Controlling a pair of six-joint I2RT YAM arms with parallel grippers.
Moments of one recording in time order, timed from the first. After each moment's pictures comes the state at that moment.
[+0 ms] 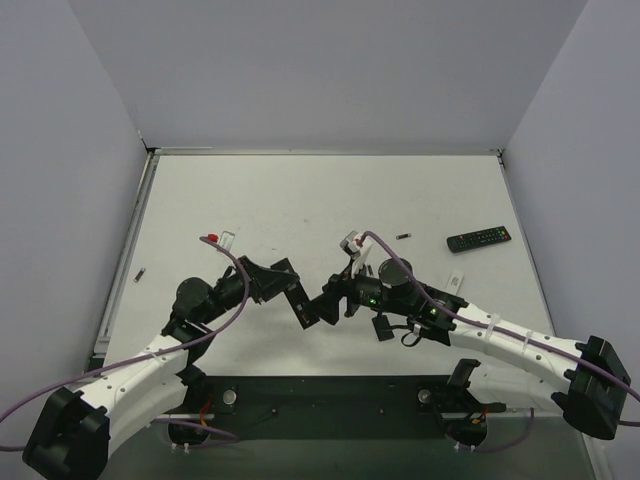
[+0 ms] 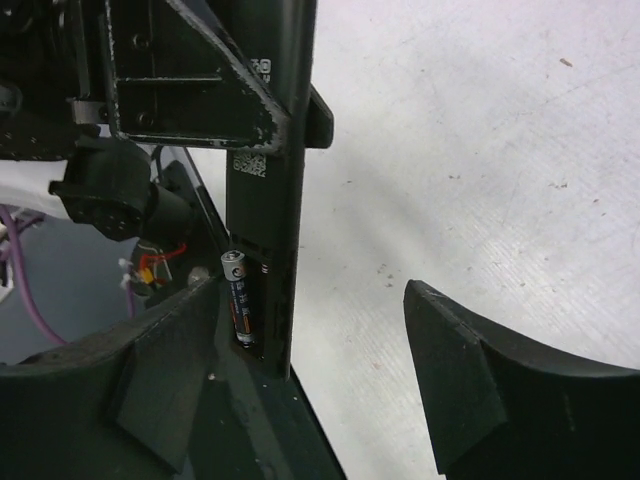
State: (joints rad) left arm -0.53 0.83 0.22 0.74 0.46 -1.10; right arm 0.96 1.04 0.63 0.13 -0.21 0.39
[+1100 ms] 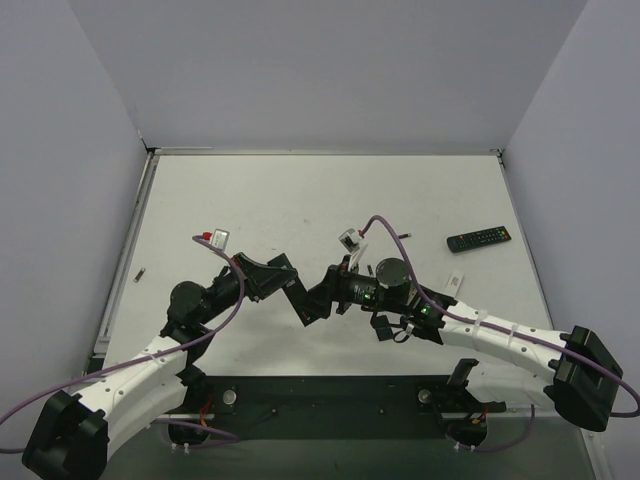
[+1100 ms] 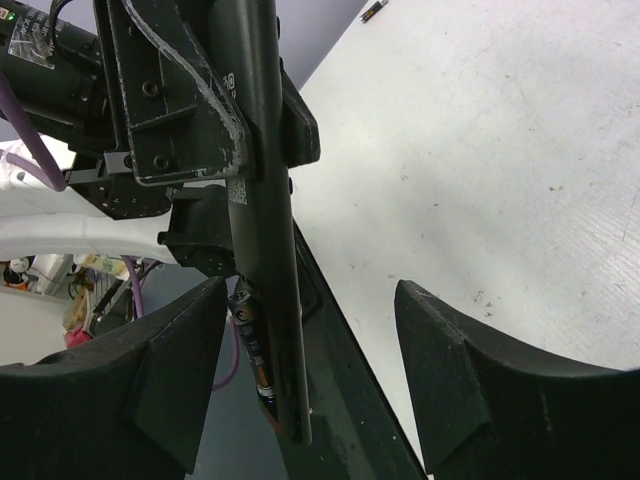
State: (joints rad) left arm -0.53 0.81 0.23 0.85 0.46 -1.20; right arm 0.95 1.11 0.58 0.36 -0.27 0.71
